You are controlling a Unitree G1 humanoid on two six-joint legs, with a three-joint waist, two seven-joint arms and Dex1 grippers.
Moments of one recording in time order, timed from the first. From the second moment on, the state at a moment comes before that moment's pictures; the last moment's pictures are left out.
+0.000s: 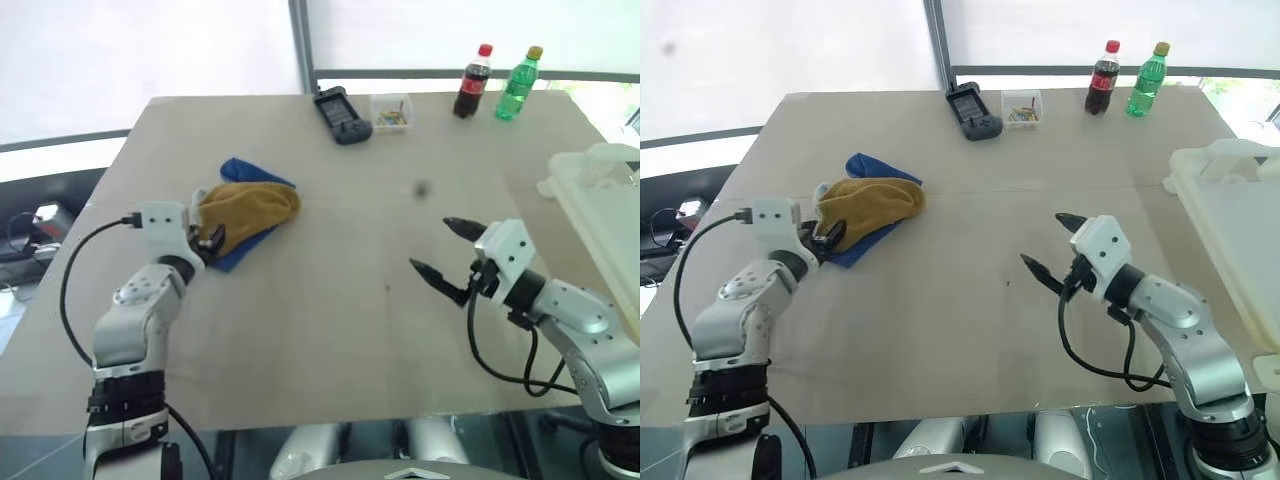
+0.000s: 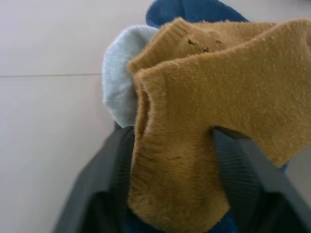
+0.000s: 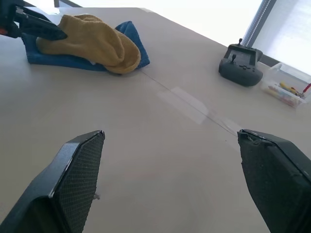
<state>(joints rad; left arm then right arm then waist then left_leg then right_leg) -0.27 0.49 0.30 -0.06 -0.34 0.65 -0.18 -0.09 -0.55 0.01 -0.57 0.30 0.43 0.60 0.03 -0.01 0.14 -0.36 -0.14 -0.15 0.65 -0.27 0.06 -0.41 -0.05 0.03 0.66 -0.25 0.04</state>
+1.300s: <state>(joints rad) -0.08 0.73 0.11 -0.40 -0.92 1.12 -0.59 -0.05 -0.55 0.03 -0.54 0.31 0.42 0.66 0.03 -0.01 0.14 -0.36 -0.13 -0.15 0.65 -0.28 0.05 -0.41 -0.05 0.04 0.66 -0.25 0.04</state>
